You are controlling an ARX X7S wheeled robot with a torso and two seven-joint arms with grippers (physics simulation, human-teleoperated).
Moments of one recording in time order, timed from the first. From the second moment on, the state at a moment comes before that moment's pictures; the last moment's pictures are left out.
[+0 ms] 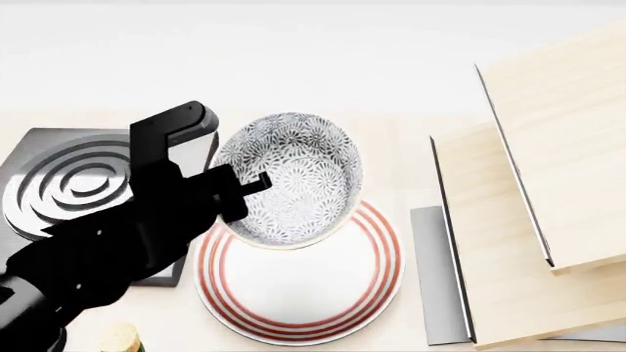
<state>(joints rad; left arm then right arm) -1.32 0.00 1.52 -1.27 -1.94 -0.18 -0.12 0.17 0.19 -0.55 0.51 0.28 -0.44 0.31</state>
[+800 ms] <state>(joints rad) -1.26 0.00 1.67 -1.23 -2.06 -0.11 -0.12 0.18 0.20 -0.56 0.51 0.29 -0.45 0.32</state>
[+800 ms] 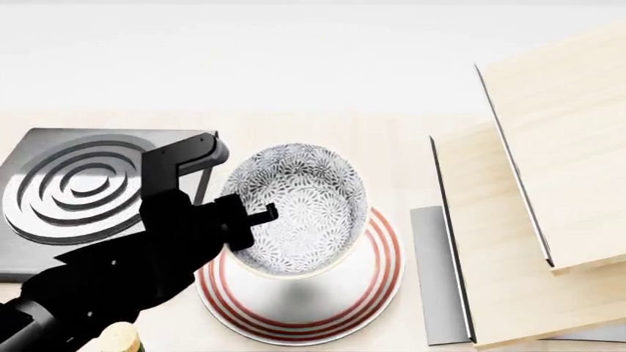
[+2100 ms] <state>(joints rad) -1.22 0.00 1.66 -1.21 -2.01 -0.07 -0.13 0.18 0.20 -0.58 0.52 0.29 -0.47 0.33</state>
